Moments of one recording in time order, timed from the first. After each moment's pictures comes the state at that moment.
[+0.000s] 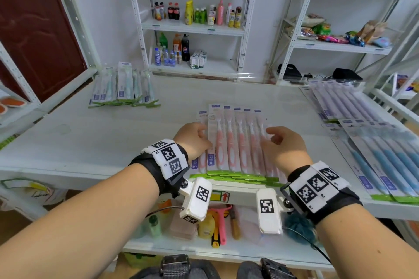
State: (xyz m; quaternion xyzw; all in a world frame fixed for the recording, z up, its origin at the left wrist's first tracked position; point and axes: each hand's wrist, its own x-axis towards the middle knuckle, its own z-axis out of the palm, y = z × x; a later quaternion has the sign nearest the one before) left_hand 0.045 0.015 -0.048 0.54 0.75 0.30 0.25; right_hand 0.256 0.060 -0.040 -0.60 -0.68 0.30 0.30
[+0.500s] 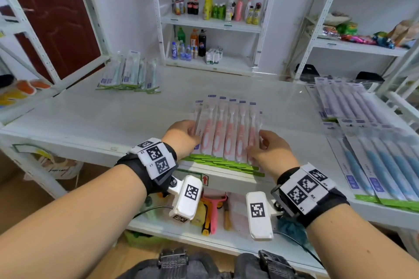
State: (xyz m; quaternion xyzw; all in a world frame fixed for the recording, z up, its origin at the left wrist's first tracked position) left_hand 0.083 -0.011 -0.055 0.49 0.77 0.35 0.22; right_hand 0.286 0.059 -0.065 -0.54 -0.72 0.36 0.25
